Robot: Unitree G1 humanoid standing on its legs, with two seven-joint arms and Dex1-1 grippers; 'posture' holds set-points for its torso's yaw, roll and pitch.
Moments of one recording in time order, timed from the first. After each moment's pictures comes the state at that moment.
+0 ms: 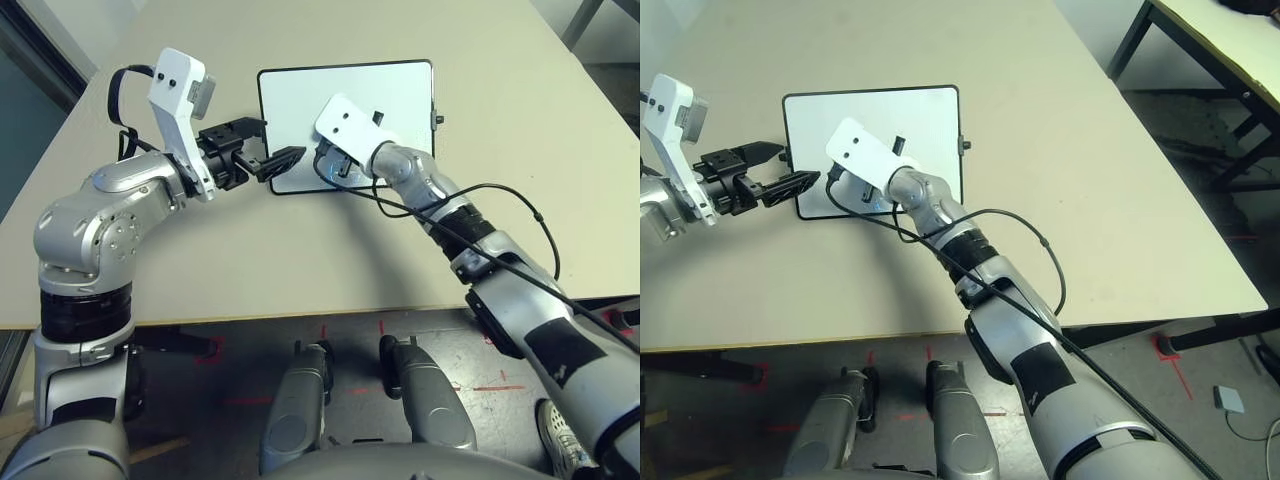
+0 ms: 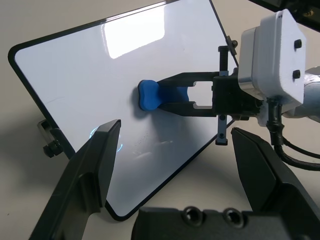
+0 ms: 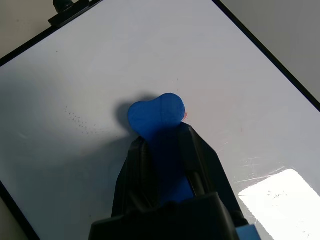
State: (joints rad) left arm -0.59 0.70 0.17 -0.31 -0.60 0.95 -0.57; right arm -1.11 -0.10 0.43 0.81 -0.48 -0.02 0.34
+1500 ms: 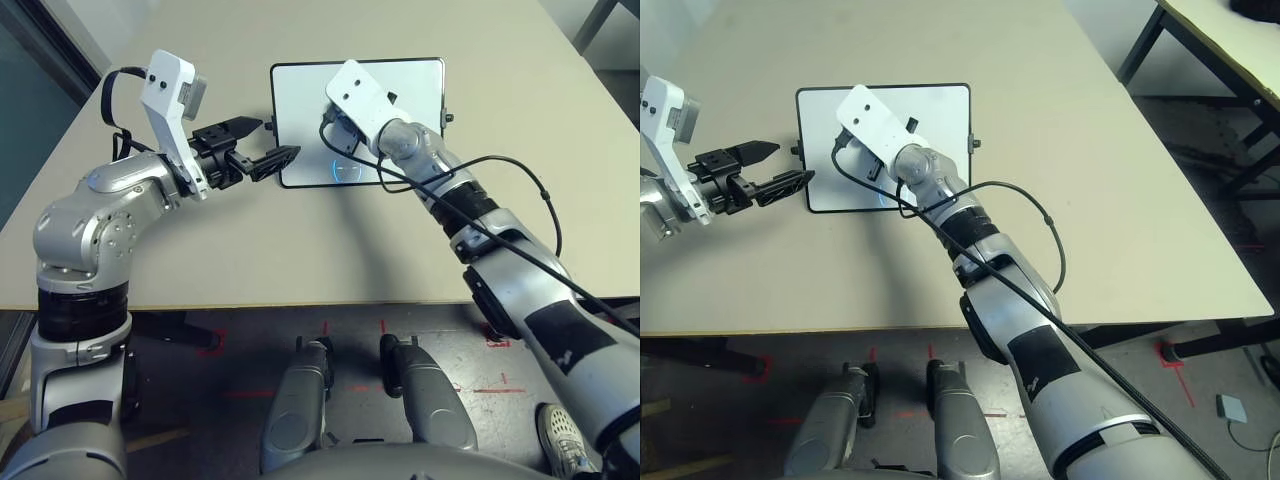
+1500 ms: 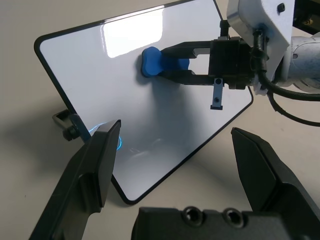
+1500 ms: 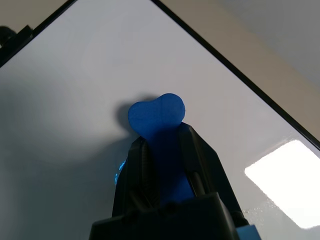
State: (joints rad) left arm -0.60 0.71 0.18 -0.27 -0.59 0.90 -0.61; right arm -1.25 -0.08 0.33 0.98 -0.41 0.01 0.29
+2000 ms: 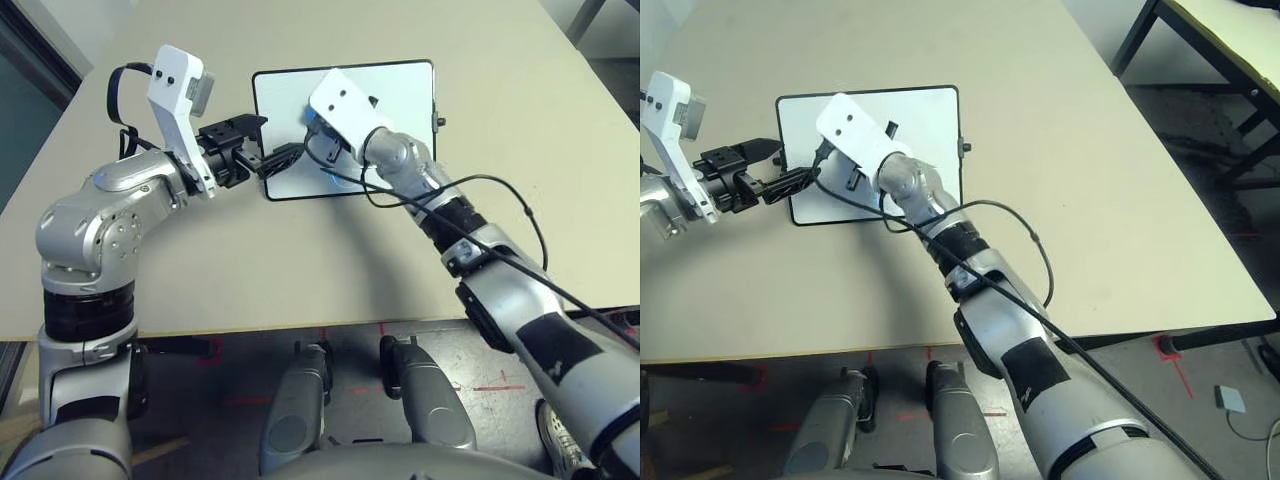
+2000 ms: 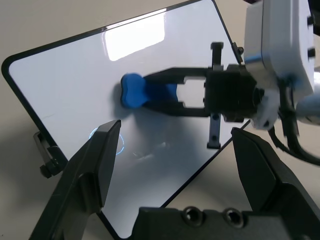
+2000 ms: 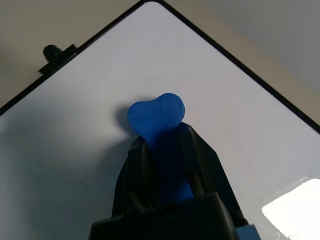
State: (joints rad) left arm -0.60 0.69 0.18 -0.31 -0.60 0.94 -0.57; right arm -1.11 -0.04 0.39 0.80 -0.43 -0.02 0.34
